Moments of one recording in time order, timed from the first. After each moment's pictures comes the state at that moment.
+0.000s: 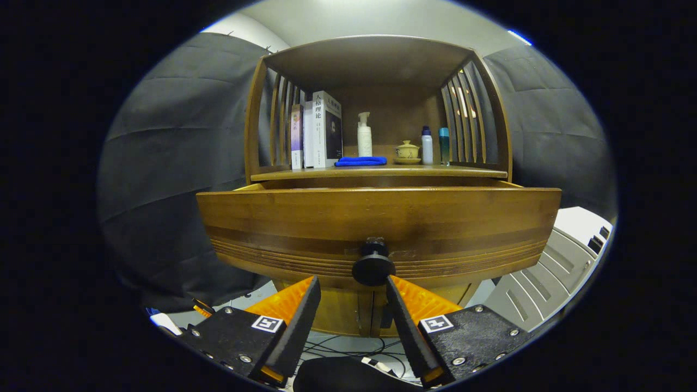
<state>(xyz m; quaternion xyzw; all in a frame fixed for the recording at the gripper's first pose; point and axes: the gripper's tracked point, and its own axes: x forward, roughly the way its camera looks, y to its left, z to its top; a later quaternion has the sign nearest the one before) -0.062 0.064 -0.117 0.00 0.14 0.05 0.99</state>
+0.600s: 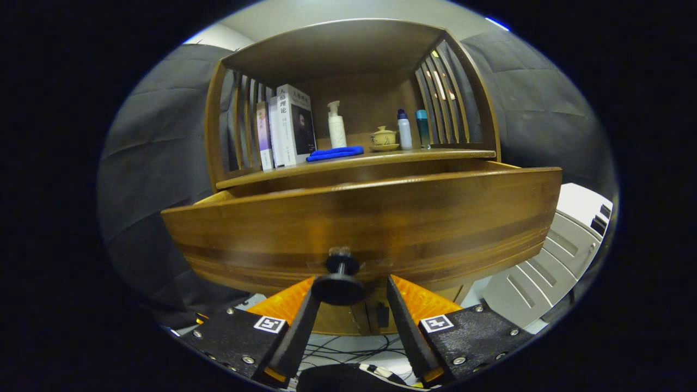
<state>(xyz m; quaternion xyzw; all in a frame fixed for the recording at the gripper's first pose) -0.024 0.042 -0.127 0.06 0.17 0.02 0.98</state>
